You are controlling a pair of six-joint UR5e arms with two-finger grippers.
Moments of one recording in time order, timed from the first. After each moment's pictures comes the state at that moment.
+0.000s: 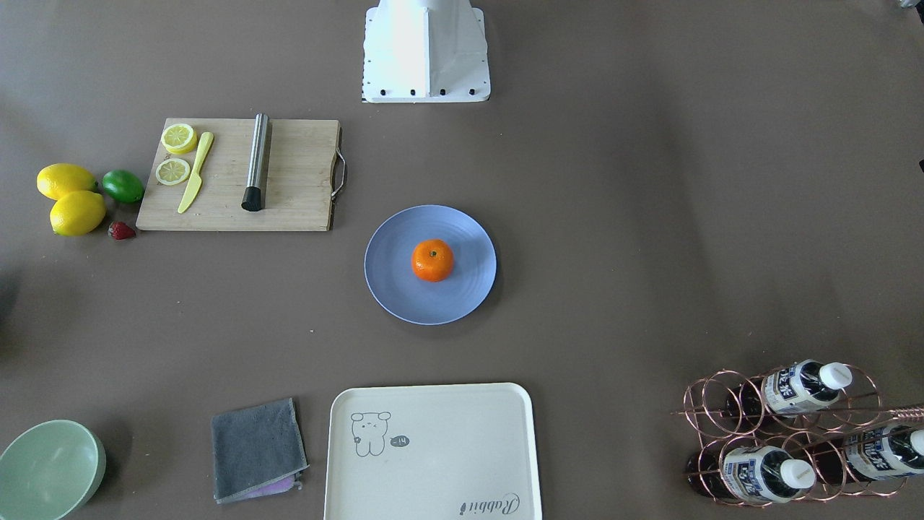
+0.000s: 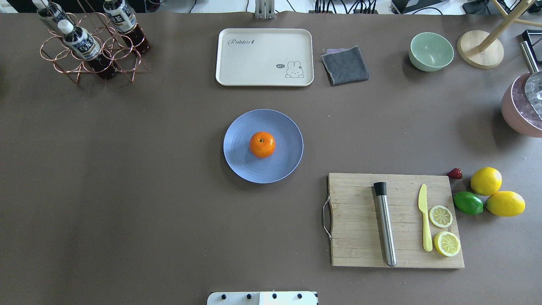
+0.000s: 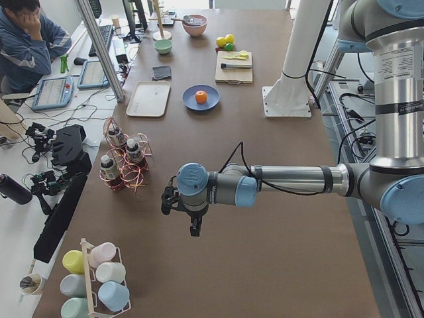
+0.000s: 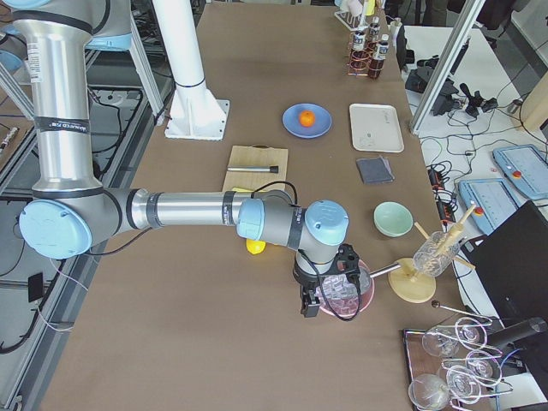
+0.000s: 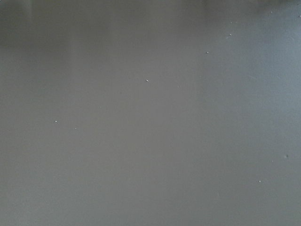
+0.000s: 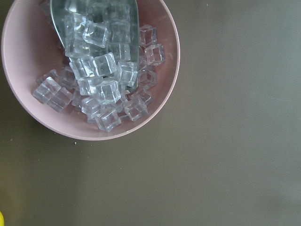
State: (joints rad) left arm -1.53 -1.44 -1.68 -1.68 -2.43 -0.04; right arm 1.64 -1.56 1.63 -1.77 2.23 -0.31
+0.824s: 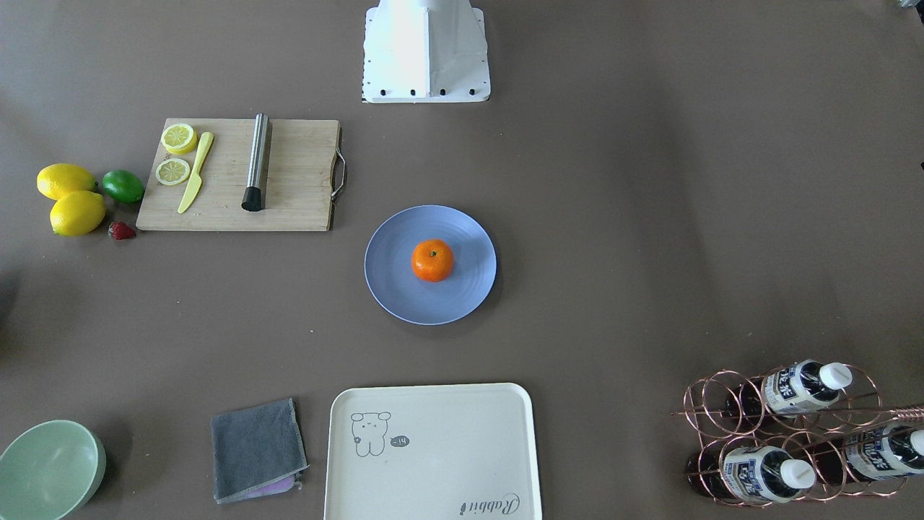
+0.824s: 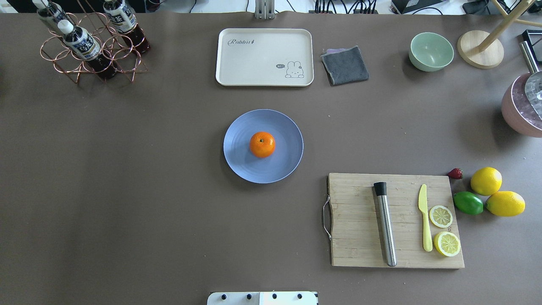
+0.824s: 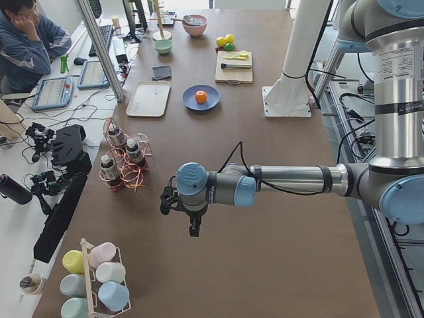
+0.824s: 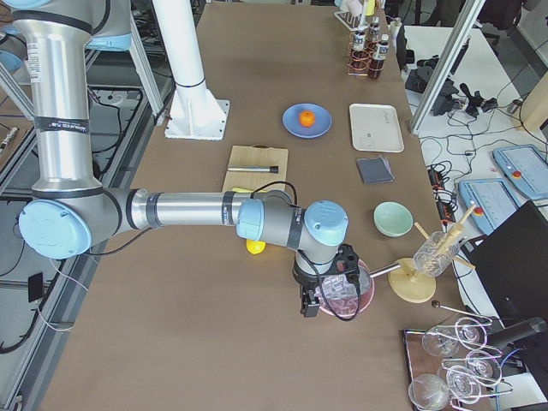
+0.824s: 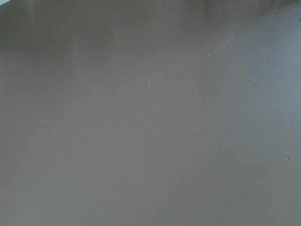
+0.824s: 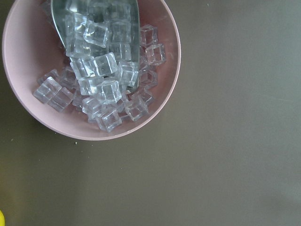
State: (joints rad) left arm -1.53 -1.44 -1.68 -1.68 -2.43 -0.05; right arm 1.64 -1.56 1.63 -1.77 2.23 -0.31
